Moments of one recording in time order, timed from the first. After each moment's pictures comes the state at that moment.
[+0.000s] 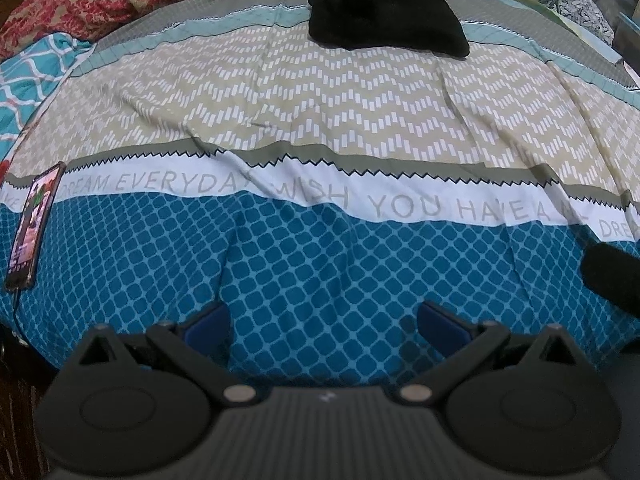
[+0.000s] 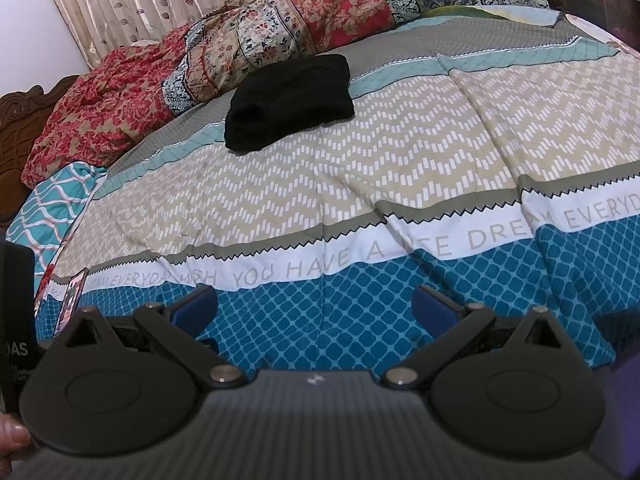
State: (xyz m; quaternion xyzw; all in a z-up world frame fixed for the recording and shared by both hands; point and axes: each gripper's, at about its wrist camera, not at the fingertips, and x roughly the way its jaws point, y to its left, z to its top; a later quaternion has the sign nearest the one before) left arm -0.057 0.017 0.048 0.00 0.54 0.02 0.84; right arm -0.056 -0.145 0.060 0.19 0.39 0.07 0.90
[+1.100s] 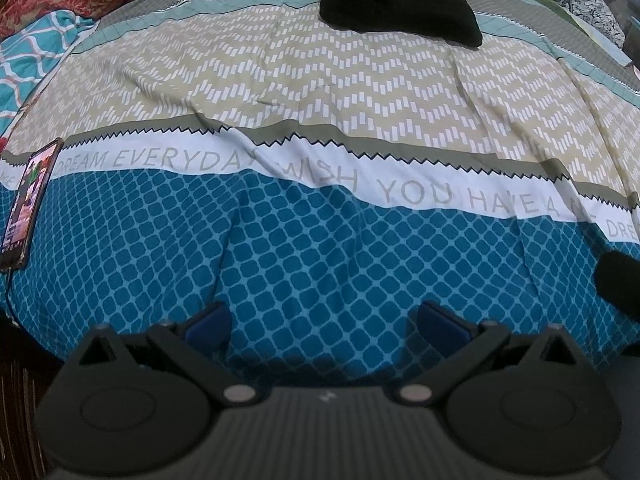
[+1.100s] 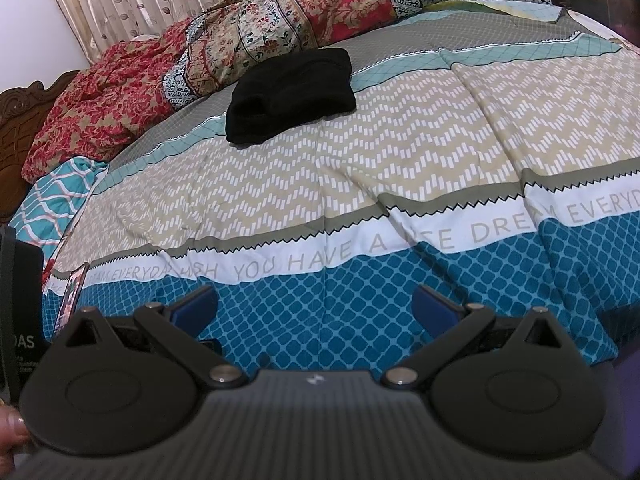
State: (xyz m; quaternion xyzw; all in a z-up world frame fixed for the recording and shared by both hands) left arm -0.055 0.025 0.039 -0.02 0.55 0.03 0.83; right arm -0.056 -0.144 0.058 0.19 0.40 0.08 0.89
